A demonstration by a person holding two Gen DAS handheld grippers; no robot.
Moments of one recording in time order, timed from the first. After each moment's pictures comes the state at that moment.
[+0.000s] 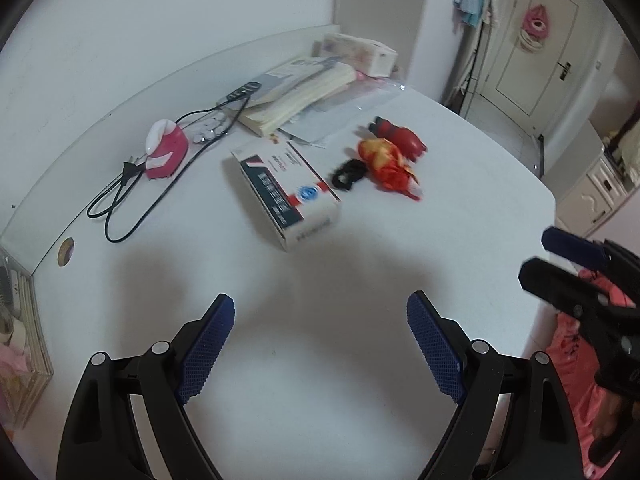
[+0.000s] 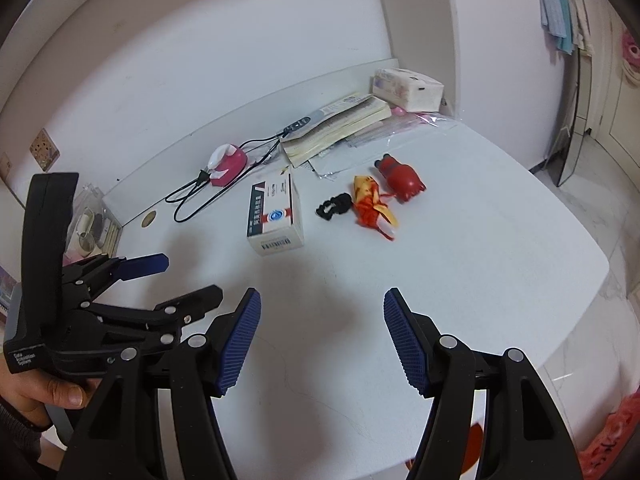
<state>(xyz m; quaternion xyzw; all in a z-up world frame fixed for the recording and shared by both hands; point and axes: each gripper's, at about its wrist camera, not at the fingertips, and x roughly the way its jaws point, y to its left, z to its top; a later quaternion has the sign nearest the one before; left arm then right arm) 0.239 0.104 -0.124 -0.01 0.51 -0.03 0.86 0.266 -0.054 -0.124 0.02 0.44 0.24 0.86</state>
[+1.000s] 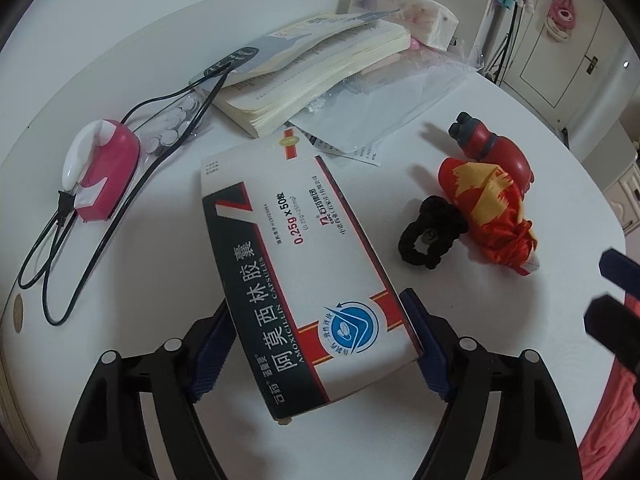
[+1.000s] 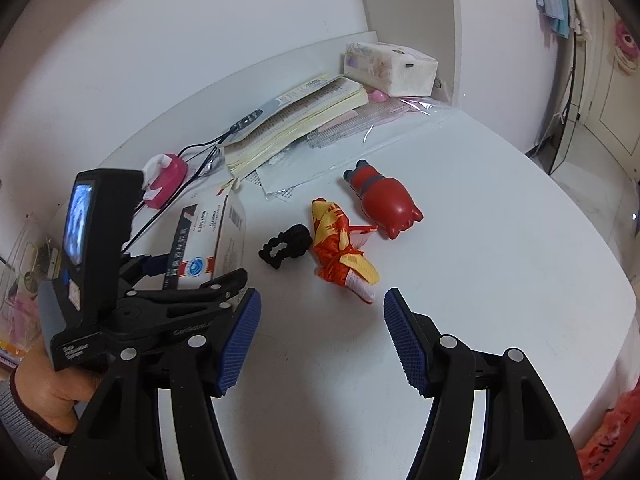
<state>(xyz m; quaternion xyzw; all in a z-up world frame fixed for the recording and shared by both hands) 0.361 0.123 -0.207 0.01 0.54 -0.02 0.84 0.378 -0.032 -0.178 0.02 0.47 0.20 0.86</state>
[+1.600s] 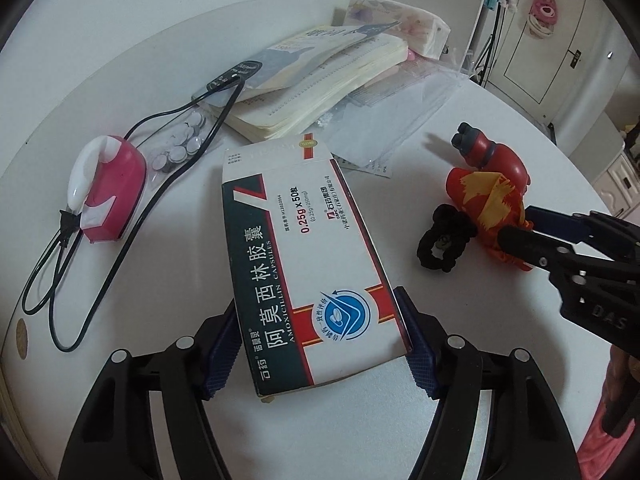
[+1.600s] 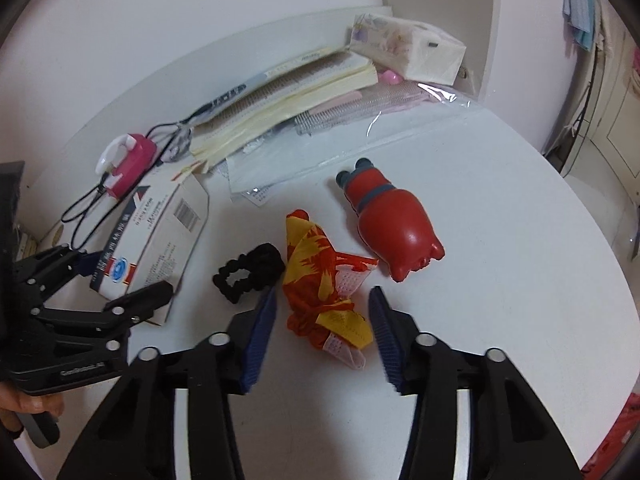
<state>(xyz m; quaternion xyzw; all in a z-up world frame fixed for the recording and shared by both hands) 0.362 0.141 -0.201 0.01 0.53 -0.05 0.85 0.434 -0.010 -0.225 -0.03 0.49 0.20 0.85</state>
